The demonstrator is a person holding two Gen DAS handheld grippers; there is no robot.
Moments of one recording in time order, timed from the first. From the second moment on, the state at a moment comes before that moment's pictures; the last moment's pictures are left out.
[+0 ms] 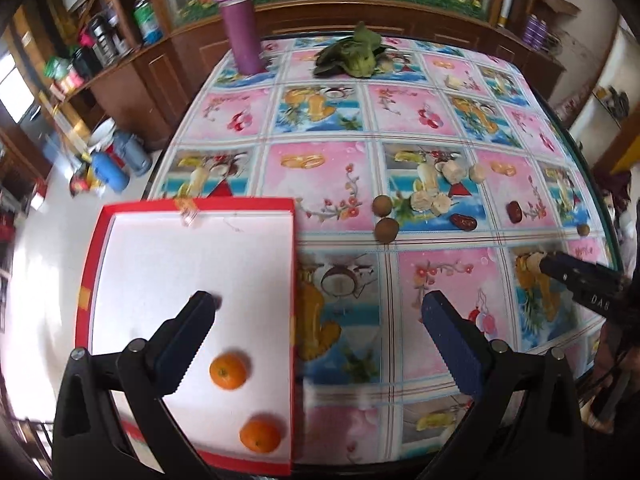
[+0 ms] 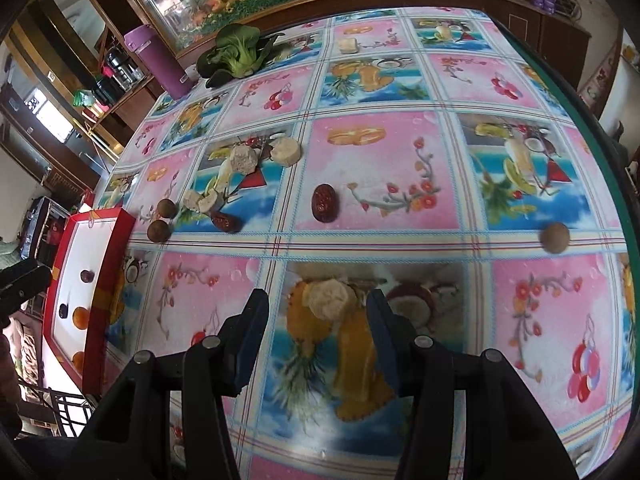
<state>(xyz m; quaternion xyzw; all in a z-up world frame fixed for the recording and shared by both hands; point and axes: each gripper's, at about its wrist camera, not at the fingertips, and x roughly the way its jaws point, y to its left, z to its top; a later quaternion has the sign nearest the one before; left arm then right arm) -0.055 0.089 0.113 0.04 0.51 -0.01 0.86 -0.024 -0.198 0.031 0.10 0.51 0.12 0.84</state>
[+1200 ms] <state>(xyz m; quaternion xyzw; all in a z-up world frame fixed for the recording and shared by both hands) 0.041 0.053 0.016 0.07 0.59 -0.11 0.80 -0.015 -0.167 0.009 -0.04 0.54 0.07 0.84</state>
